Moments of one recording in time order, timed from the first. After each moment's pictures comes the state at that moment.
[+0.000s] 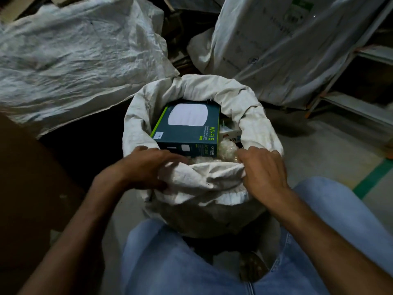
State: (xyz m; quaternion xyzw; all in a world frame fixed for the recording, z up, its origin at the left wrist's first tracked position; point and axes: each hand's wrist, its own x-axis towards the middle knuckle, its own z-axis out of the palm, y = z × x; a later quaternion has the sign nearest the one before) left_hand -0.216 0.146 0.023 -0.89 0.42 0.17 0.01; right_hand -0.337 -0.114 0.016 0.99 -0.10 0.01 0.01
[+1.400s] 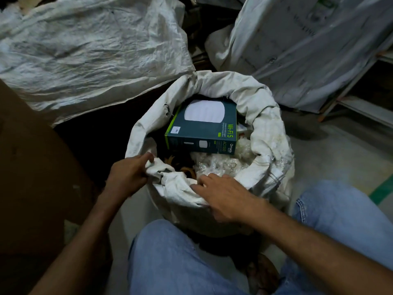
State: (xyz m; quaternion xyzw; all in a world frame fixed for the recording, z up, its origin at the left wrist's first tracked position) left_hand -0.200 0.248 -0.082 -0.97 0.25 0.01 0.00; right_hand -0.319 -0.021 -0.037 0.96 0.24 -0.15 0.02
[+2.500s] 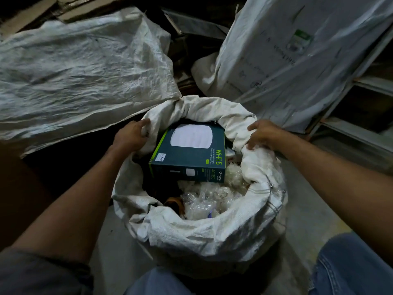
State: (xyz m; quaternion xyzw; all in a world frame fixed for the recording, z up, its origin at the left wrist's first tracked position) left_hand -0.015 0.162 -0.041 -0.98 0.12 0.03 -0.14; right_hand -0.143 -0.209 0.005 0.91 -0.28 -0.09 -0.31
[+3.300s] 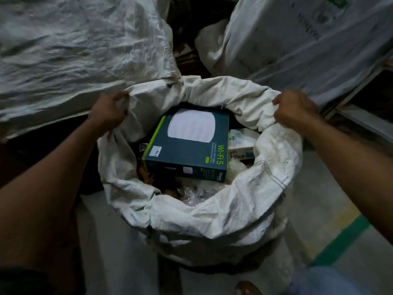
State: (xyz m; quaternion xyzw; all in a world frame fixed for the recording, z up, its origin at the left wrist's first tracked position) left_hand 0.026 0.185 -0.037 -0.97 0.05 -0.02 -0.23; right_hand -0.096 -0.259 0.013 0.96 -0.27 0.03 -0.07
